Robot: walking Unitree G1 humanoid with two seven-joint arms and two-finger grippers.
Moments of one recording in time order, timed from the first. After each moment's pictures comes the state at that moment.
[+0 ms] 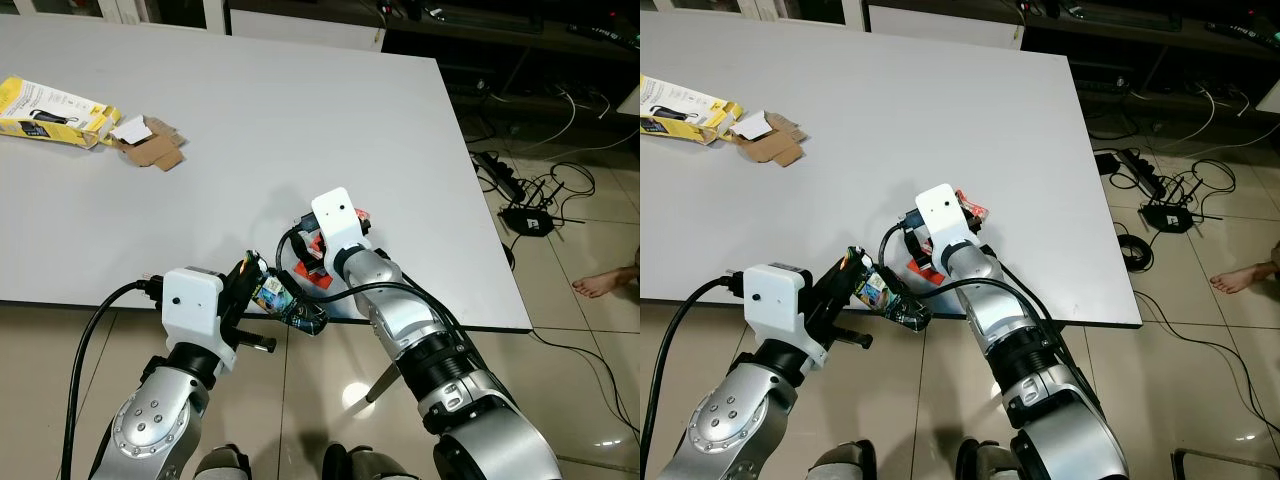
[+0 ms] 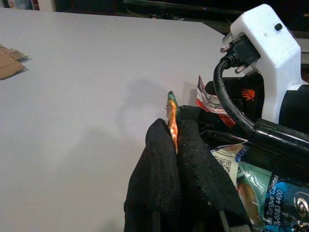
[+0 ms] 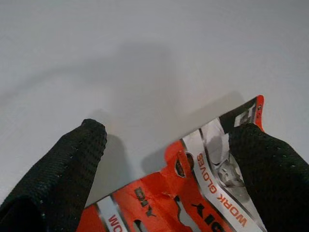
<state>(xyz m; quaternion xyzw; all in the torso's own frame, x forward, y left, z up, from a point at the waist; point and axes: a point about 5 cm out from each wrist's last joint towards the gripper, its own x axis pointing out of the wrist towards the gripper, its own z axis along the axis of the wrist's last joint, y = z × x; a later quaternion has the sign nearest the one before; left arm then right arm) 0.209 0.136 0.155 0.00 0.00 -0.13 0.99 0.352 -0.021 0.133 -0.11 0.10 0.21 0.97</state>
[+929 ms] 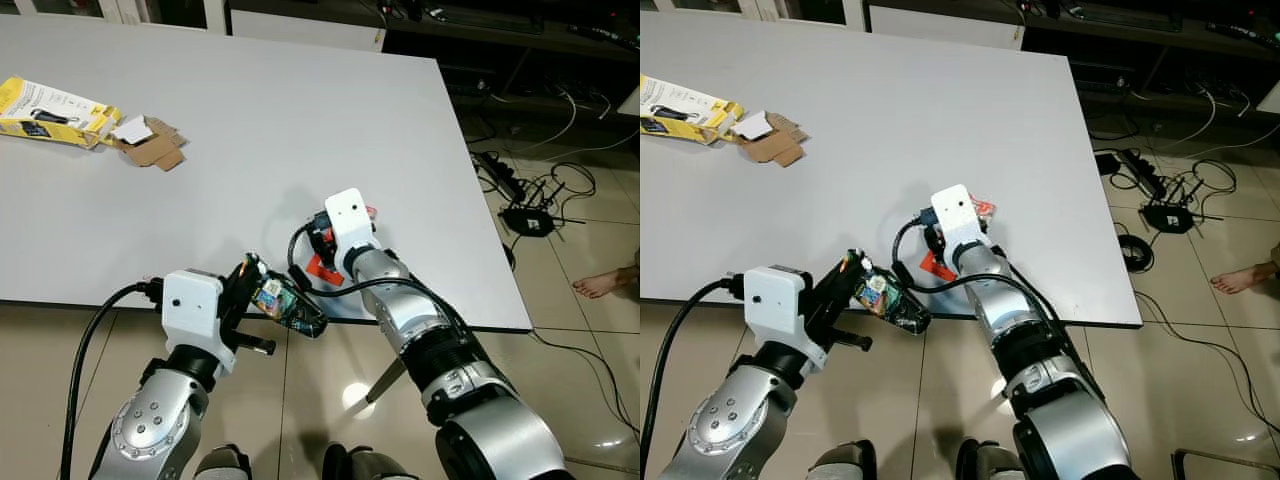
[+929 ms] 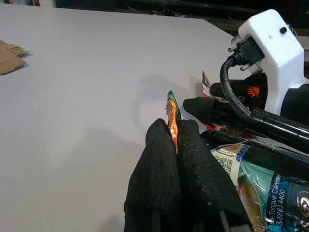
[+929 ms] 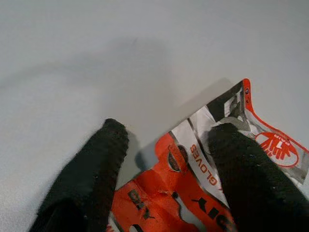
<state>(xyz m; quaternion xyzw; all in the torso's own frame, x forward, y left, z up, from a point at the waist) 0.208 0.137 0.153 0.00 0.00 -0.13 0.99 0.361 -0.036 0.125 -0.10 0.10 0.19 0.97</state>
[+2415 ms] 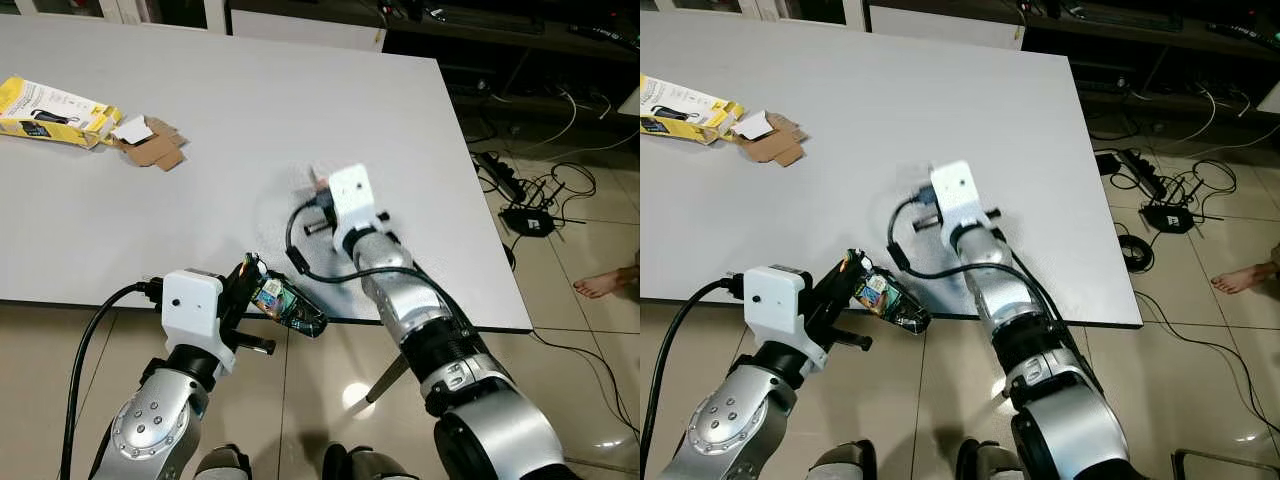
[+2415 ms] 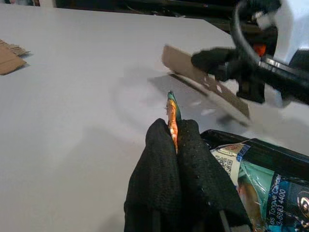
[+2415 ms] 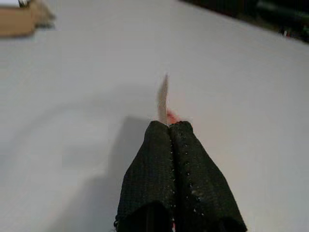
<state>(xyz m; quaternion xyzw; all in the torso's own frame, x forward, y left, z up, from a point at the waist) 0.208 0.136 0.154 0.00 0.00 -0.13 0.99 0.368 -0.032 0.158 -0.07 0.01 0.19 0.98</state>
